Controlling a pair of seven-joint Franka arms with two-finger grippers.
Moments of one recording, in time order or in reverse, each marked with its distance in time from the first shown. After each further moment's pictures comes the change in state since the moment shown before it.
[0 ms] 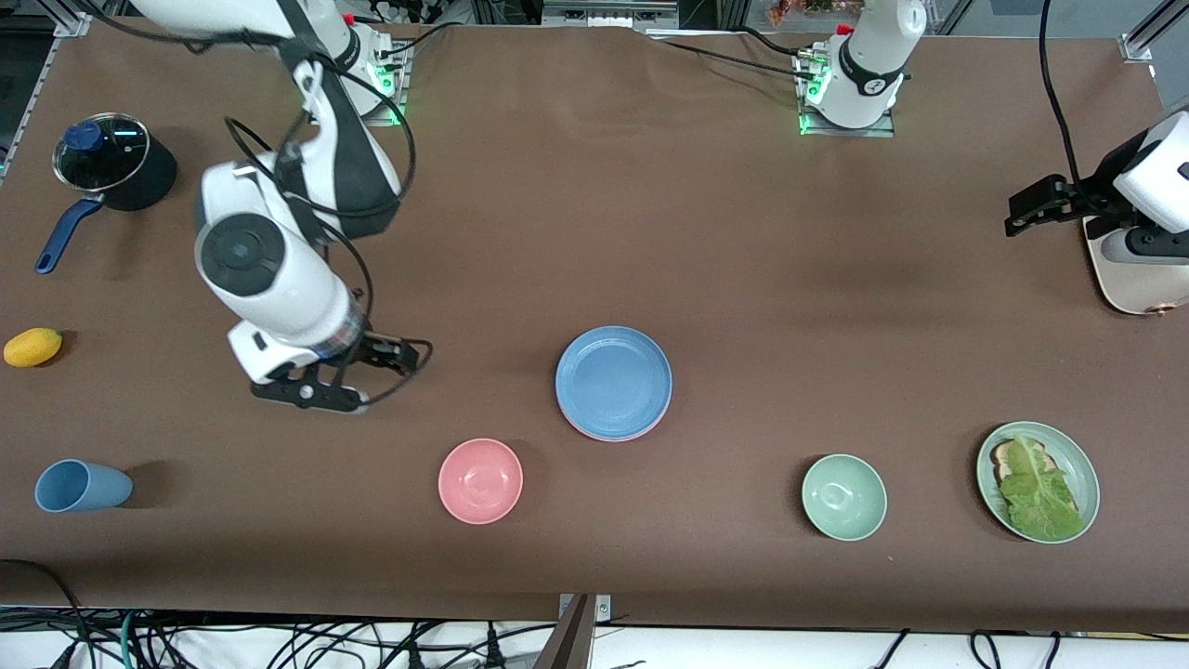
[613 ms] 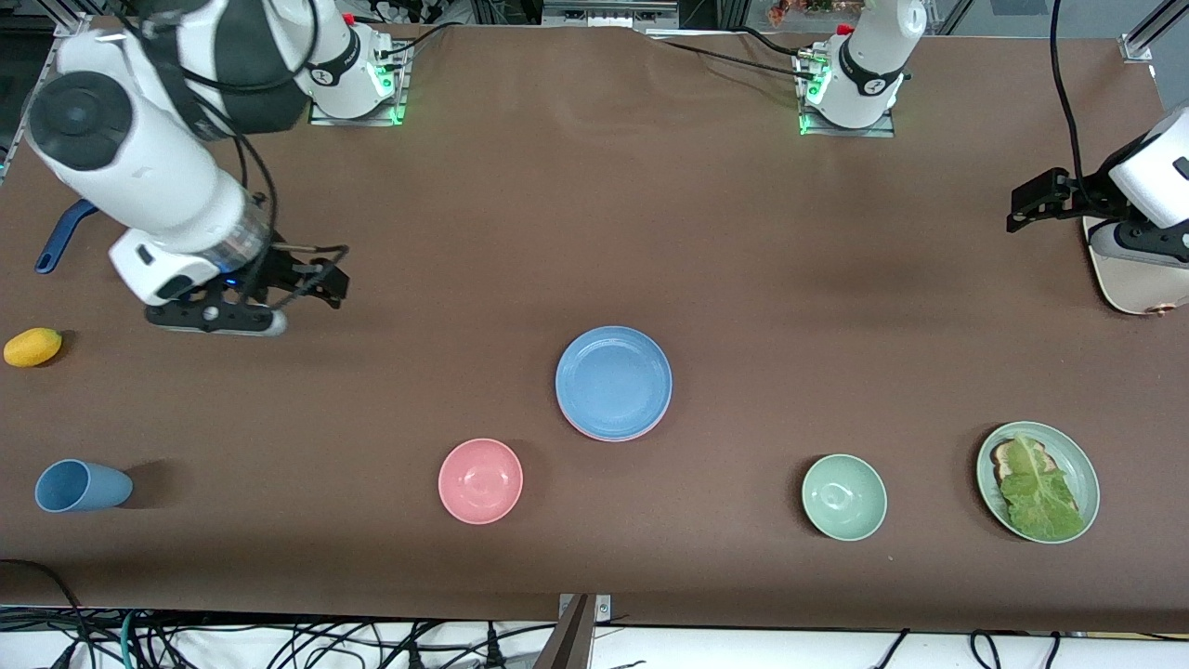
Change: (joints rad) left arm 0.006 0.005 0.002 0.001 0.000 -0.001 0.143; right arm -0.242 -0.246 0.170 -0.125 0.002 -0.124 -0.149
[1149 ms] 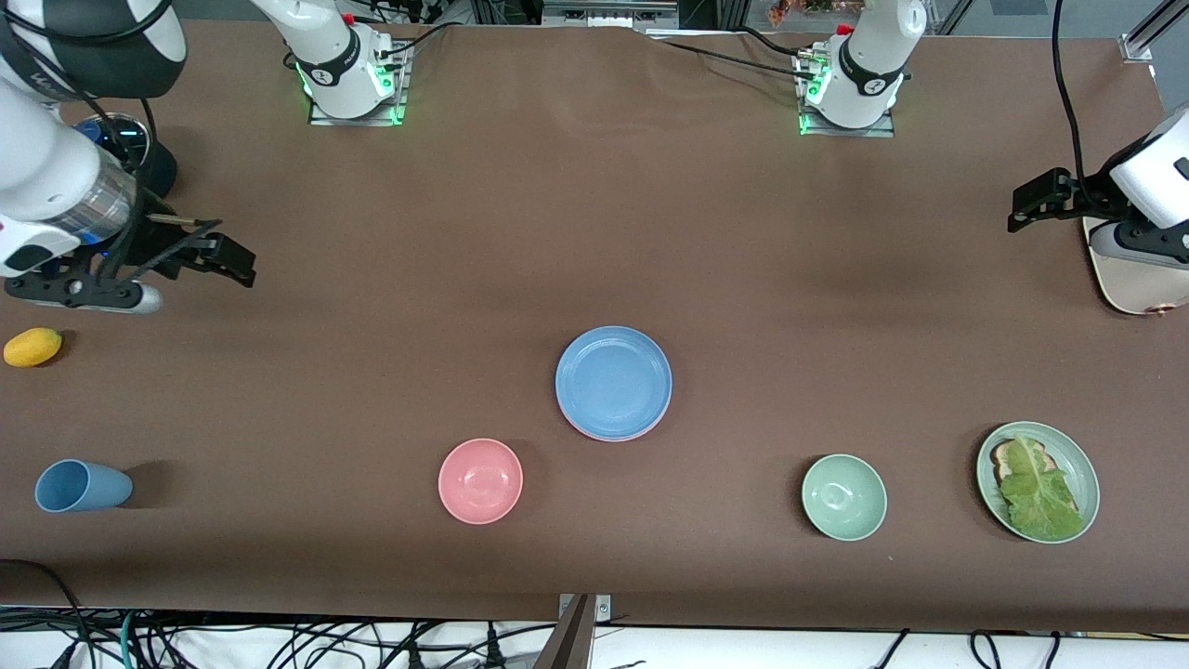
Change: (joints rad) left arm 0.000 0.003 0.000 0.000 0.000 0.000 0.009; right arm -0.263 -0.057 0.141 0.000 0.001 -0.081 -0.053
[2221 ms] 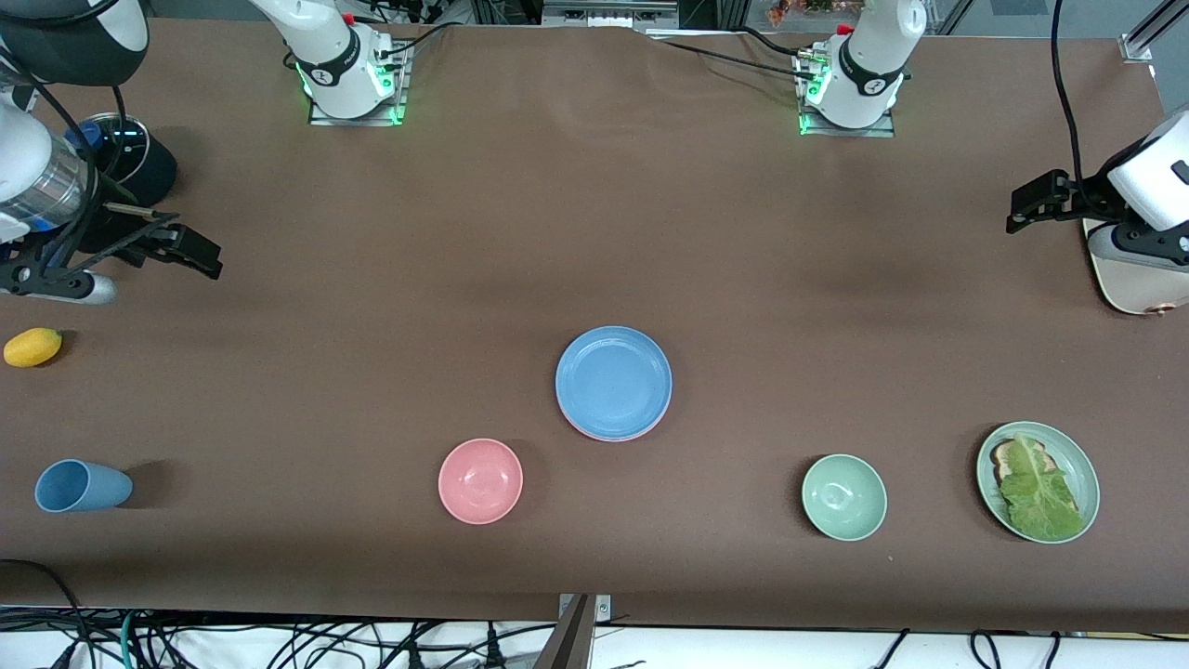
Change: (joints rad) left arm 0.000 0.003 -0.001 0.000 0.000 0.000 0.002; right arm 0.067 -0.023 -0.110 0.009 0.000 -0.040 -0.009
